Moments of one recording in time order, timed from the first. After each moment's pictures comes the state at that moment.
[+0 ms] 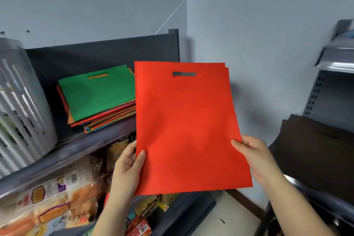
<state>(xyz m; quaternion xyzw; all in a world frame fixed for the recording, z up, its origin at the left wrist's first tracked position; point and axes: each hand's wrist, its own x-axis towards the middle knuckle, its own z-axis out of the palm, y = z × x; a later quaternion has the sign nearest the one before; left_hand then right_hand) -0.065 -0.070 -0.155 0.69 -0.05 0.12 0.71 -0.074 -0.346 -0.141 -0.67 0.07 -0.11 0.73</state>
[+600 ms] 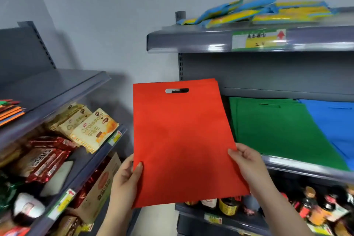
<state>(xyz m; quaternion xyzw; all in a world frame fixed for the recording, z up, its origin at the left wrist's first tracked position) -0.131 -0.278 -0.204 0.66 -0.16 -0.14 0.72 -0.280 -0.503 -0.185 -0.64 0.30 -0.28 0.65</state>
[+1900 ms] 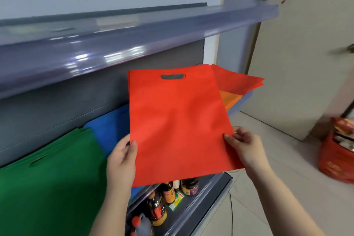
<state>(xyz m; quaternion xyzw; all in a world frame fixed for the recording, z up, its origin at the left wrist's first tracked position) -0.402 -0.717 -0.175 0.54 -0.47 -0.39 0.58 -0.668 -0.718 -0.181 -0.43 0.58 -0.59 0.36</state>
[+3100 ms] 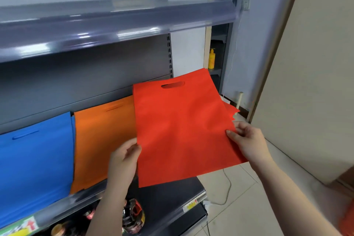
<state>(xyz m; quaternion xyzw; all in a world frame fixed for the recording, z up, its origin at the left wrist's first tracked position) -0.744 -0.877 -0.178 0.65 -0.44 -0.34 0.52 -1.017 -0.938 -0.176 -0.53 0.56 -0.50 0.39</state>
